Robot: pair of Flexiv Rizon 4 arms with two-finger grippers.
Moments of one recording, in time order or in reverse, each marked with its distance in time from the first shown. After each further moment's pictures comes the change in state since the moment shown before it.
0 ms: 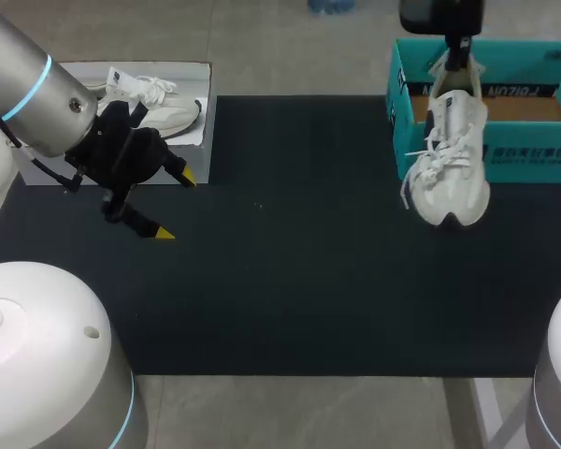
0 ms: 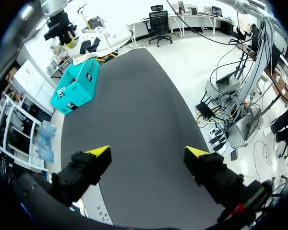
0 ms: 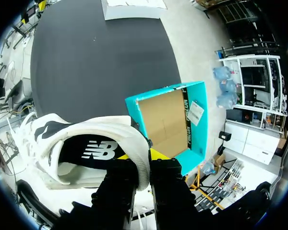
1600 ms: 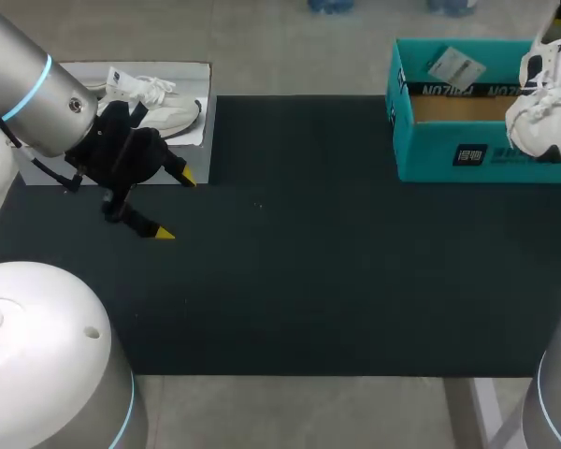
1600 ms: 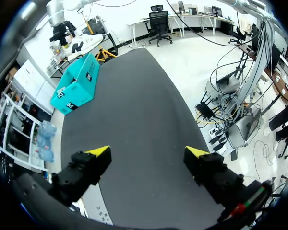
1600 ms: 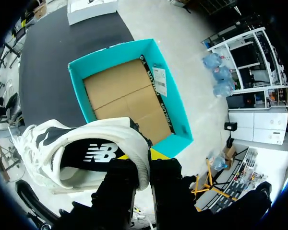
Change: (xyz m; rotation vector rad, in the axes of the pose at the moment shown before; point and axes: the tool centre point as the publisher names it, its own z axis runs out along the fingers) left arm 0.000 0.000 0.000 0.000 0.000 0.000; right arm -0.158 -0.130 0.075 -0.101 0.047 0.188
